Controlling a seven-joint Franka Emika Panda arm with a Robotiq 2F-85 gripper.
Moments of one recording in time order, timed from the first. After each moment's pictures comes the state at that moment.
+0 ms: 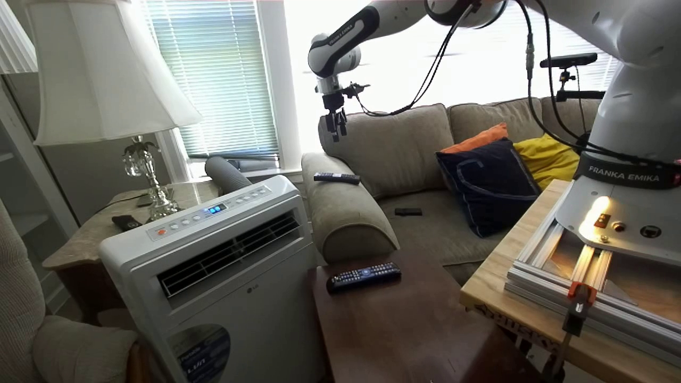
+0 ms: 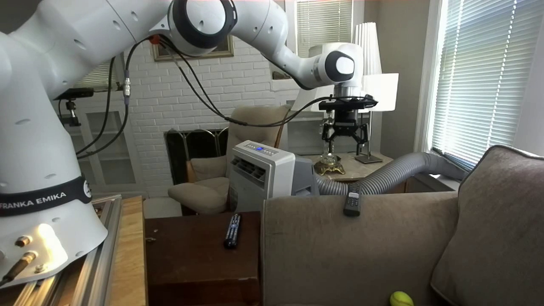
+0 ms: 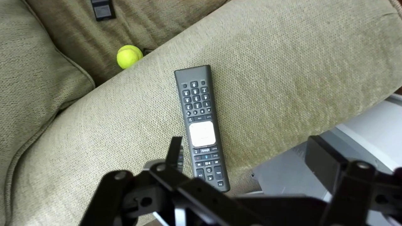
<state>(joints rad) -0.04 1.03 0.04 -0.95 -0.13 1.89 -0.44</state>
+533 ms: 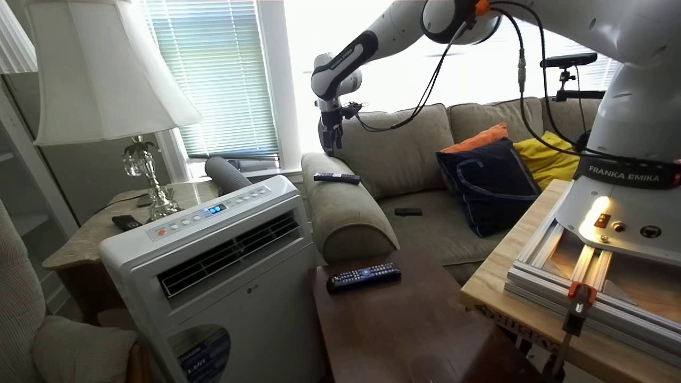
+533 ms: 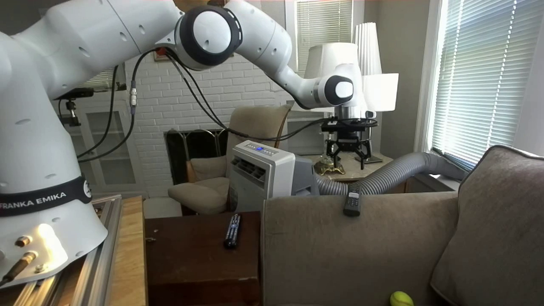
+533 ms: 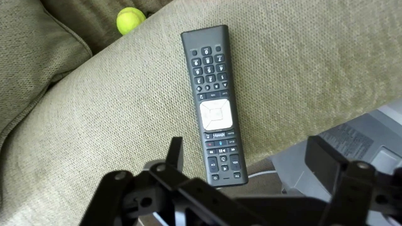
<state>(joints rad) -0.04 1.14 0.04 -0.94 -0.13 2.10 -0.43</state>
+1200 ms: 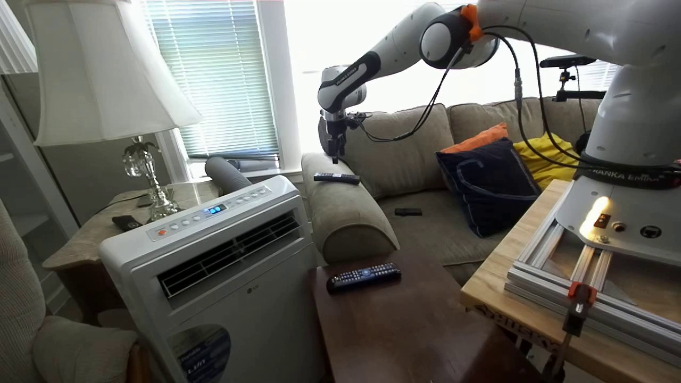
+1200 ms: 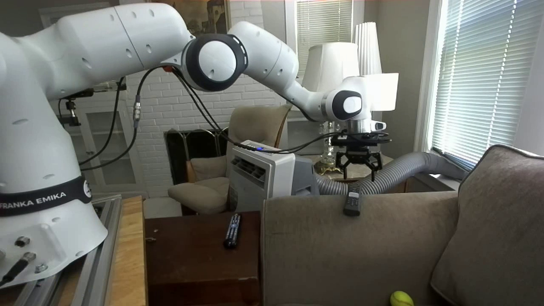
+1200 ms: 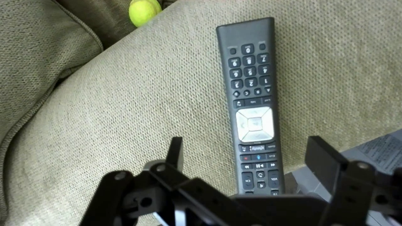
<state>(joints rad) -0.08 1.29 0.04 -0.77 -0.13 2.12 -0.49</state>
